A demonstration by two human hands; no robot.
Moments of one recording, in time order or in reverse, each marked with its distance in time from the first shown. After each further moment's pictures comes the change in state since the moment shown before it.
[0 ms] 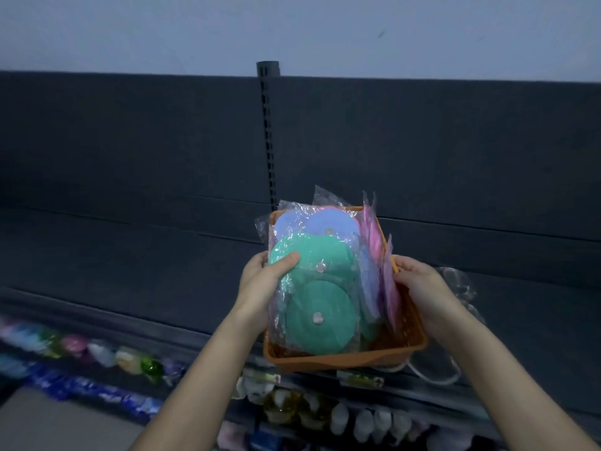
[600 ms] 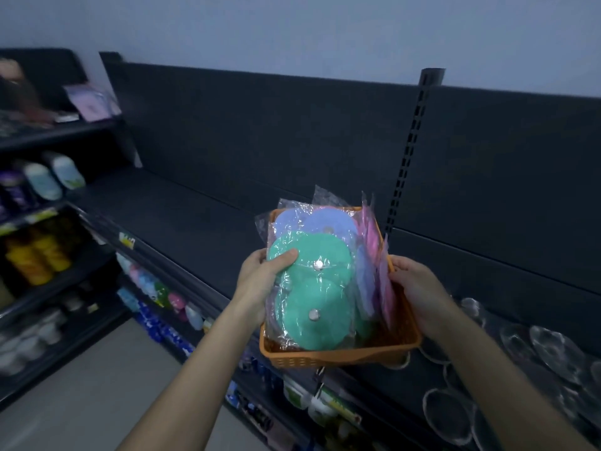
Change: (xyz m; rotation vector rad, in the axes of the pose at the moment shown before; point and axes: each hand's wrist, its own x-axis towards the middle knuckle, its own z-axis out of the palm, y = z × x) left_hand 0.032 0.049 -0.160 -0.070 0.320 0.050; right_hand 0.062 -0.015 0.185 -0.200 -0.420 0.005
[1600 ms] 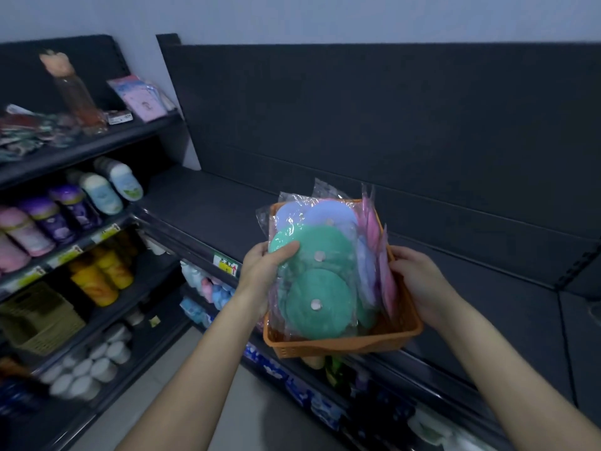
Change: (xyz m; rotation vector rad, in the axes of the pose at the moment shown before) left_hand 0.196 0.099 -0.305 0.016 0.020 -0.007; right_hand 0.146 -0.032 0.350 0.219 0.040 0.012
